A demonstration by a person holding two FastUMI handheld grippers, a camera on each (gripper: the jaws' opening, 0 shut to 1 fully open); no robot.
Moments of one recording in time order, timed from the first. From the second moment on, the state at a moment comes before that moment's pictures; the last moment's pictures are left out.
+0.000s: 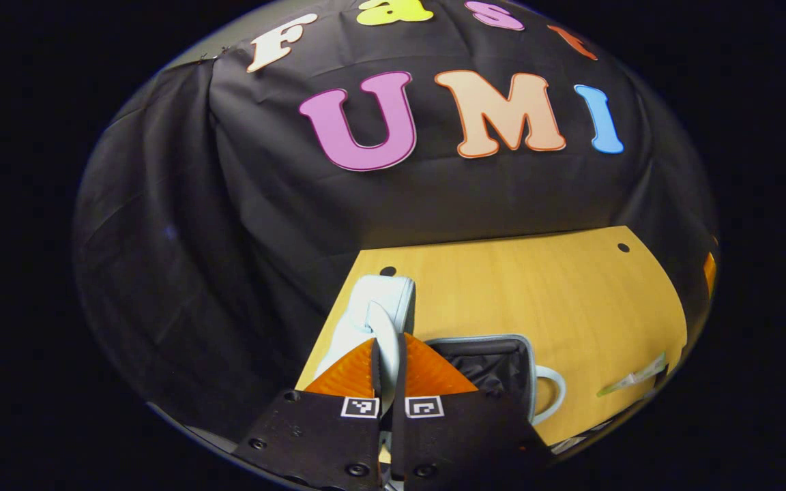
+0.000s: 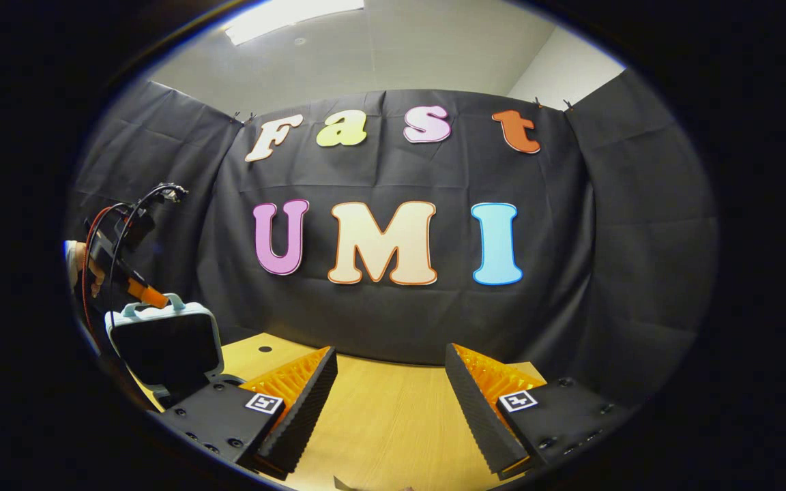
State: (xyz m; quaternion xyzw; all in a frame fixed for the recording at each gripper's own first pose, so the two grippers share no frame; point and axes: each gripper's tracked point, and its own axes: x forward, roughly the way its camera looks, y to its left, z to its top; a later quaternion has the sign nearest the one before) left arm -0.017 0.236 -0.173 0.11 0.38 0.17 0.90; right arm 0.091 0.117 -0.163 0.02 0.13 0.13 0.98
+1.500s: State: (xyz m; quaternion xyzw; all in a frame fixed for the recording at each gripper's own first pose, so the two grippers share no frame) left arm -0.068 0.527 -0.337 0.02 0.42 0.28 0.86; right arm 0.082 0.199 -0.161 -0.04 0.12 0.05 0.99
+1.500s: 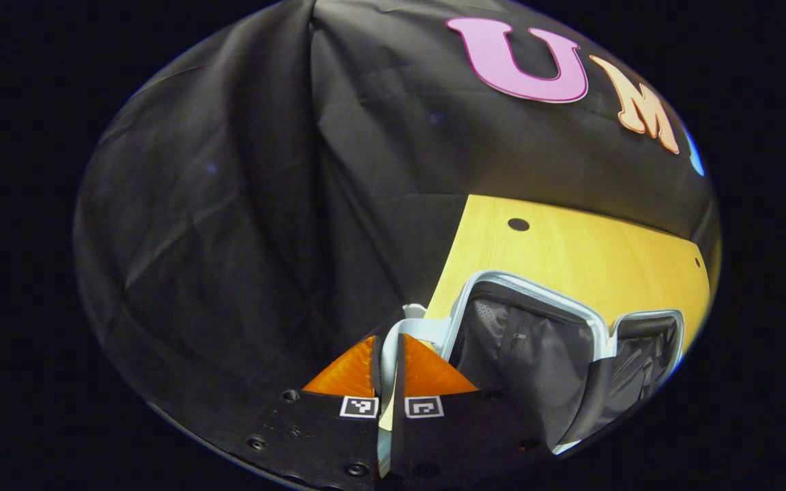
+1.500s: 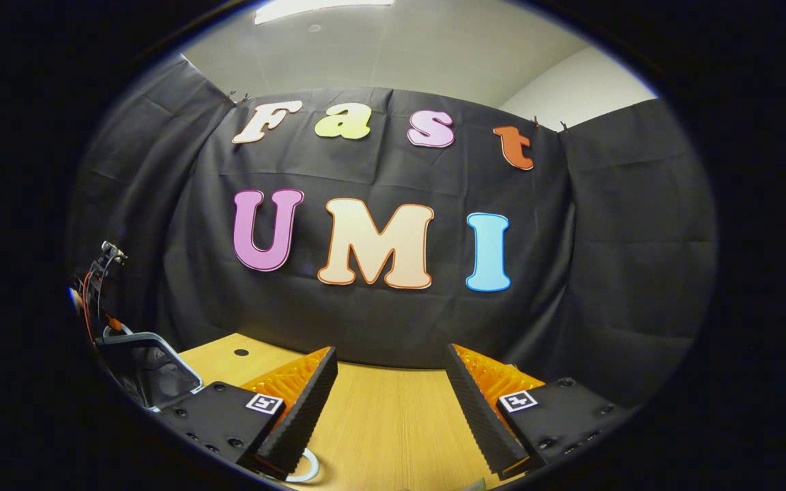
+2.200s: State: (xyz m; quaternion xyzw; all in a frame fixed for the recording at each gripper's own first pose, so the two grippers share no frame) left arm -0.044 0.493 -0.262 0.00 0.25 0.33 0.91; right arm 0.098 0.213 -0.146 0.01 0.10 0.10 0.99
